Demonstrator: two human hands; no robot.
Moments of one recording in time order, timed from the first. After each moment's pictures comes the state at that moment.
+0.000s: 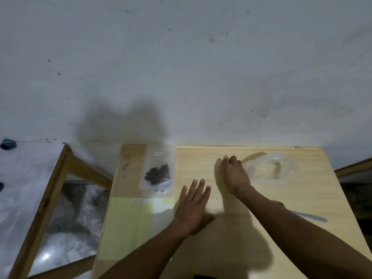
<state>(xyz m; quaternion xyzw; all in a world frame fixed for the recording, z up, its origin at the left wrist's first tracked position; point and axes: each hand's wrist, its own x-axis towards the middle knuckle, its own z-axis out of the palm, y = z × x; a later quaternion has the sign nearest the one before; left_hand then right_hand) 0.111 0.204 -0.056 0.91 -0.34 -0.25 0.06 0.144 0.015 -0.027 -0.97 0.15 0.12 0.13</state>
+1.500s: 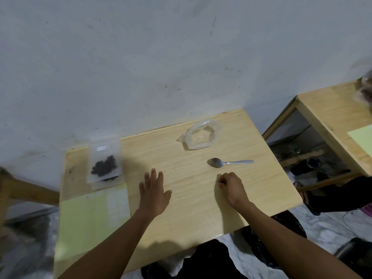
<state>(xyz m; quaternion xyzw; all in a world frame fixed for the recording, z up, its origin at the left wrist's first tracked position) 0.053 0.181 -0.053 0.94 -0.25 -0.23 0.09 -0.092 -0.050 -0.036 -0.87 0.36 0.05 0.34</state>
